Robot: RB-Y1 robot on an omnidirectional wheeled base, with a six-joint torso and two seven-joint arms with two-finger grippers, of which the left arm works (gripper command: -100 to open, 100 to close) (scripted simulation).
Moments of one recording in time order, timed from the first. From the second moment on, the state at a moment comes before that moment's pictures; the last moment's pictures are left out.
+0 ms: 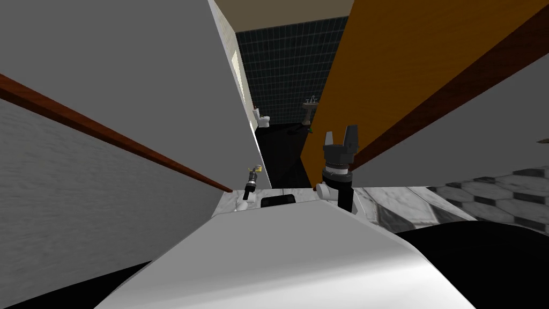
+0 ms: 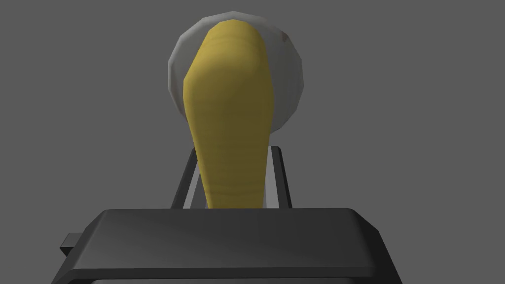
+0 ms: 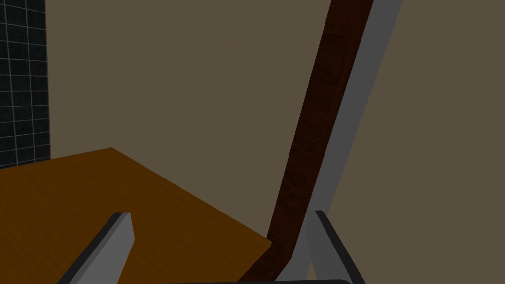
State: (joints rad) arm -0.14 0.07 -0.05 -0.65 -0.01 -0.80 0.08
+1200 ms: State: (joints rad) arm -0.13 0.09 0.02 -0.65 0.03 -0.78 0.05
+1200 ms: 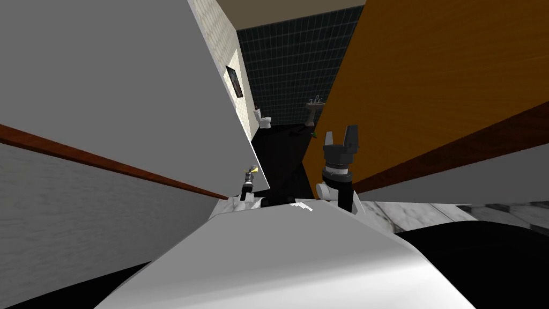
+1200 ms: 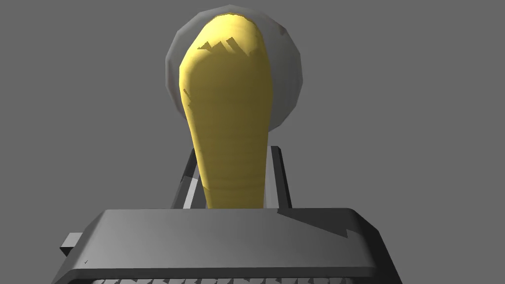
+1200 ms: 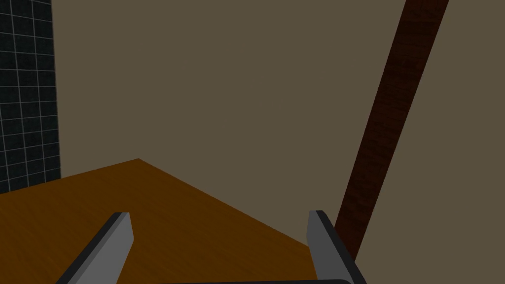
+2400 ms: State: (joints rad) arm -0.14 0.10 0.16 -0.63 0.10 -0.78 0.00
